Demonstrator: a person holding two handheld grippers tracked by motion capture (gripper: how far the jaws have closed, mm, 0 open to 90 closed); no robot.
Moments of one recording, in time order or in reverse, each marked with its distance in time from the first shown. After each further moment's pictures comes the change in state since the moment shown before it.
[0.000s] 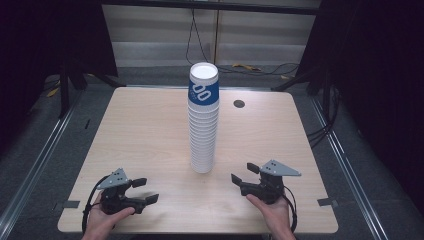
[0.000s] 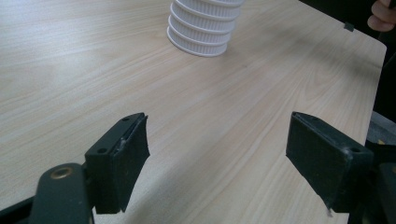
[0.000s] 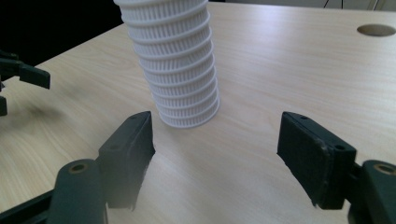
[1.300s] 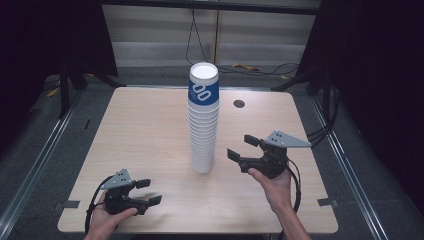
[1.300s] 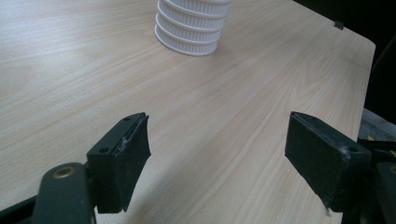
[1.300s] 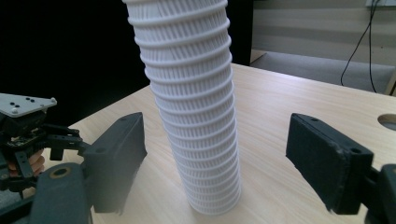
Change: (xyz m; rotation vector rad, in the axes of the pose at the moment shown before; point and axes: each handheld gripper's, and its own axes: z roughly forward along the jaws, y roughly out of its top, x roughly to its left) left arm -0.002 0.000 0.007 0.006 -0.031 0.003; right arm 0.004 0.089 -0.009 -0.117 0.123 -0.039
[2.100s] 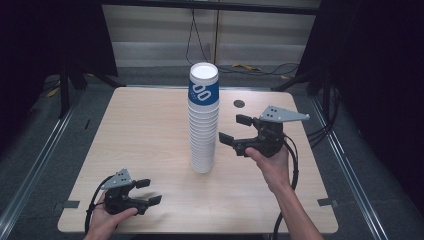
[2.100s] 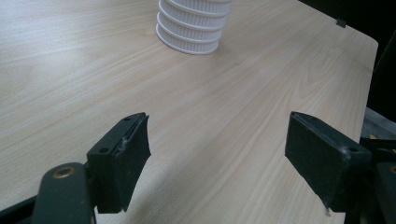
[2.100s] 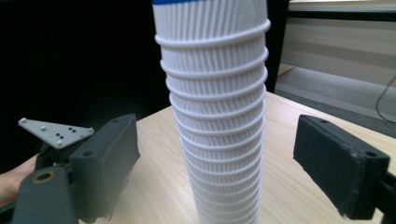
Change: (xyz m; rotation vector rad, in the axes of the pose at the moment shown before) left arm 0.000 0.000 0.000 0.005 0.004 0.001; right arm 0.006 0.062 0.011 -0.008 0.134 -0.065
